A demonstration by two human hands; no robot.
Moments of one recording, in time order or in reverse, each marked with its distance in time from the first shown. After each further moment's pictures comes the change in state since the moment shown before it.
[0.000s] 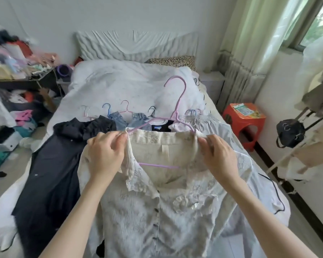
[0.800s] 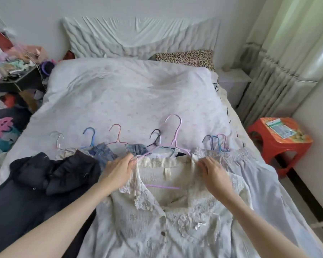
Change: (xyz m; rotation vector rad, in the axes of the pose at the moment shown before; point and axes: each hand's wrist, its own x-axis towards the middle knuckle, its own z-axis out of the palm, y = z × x) left_hand 0.242 -0.191 0.326 0.303 -0.764 -0.038; right_hand 0.265 0.185 0.304 -0.041 -0.323 0.078
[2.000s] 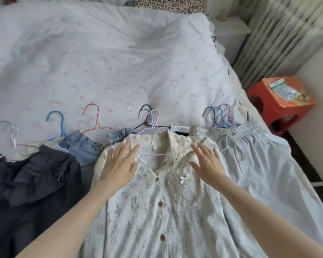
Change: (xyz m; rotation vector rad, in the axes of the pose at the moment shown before) left_hand 0.075 -0.048 0.103 0.174 -0.155 0.180; right_hand 0.039 0.056 0.106 -0.315 -0.480 0.177
